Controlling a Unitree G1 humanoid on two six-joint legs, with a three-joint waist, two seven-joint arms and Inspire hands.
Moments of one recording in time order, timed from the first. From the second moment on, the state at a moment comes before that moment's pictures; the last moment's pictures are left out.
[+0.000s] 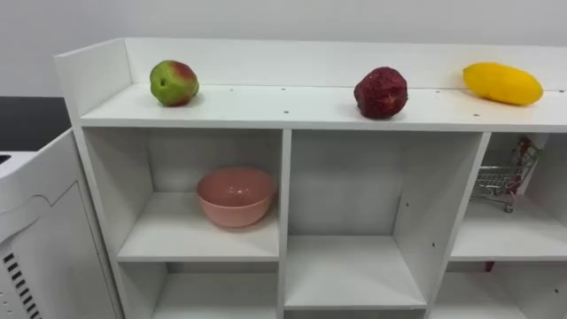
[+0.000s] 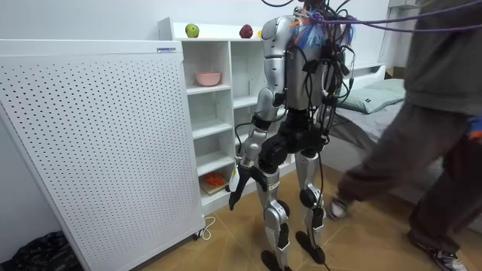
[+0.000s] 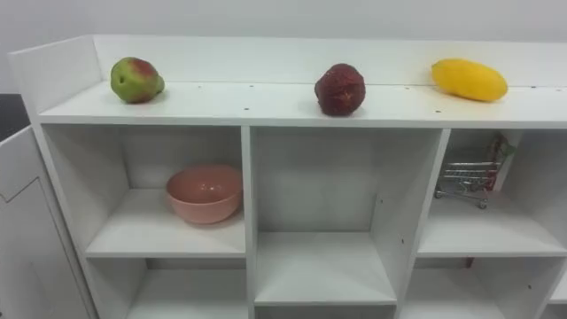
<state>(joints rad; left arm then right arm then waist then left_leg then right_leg) 0.19 0.14 0.11 1.08 0.64 0.21 0.03 0.07 -0.21 0.05 1.28 0.26 0.04 0.13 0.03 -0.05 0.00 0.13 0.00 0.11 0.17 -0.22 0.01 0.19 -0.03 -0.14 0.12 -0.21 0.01</state>
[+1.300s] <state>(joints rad) 0.23 0.15 0.20 1.07 0.62 0.08 0.17 -0.01 -0.23 -0.28 0.14 0.23 -0.03 -0.33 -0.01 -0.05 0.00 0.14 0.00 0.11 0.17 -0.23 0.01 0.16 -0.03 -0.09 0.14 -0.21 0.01</state>
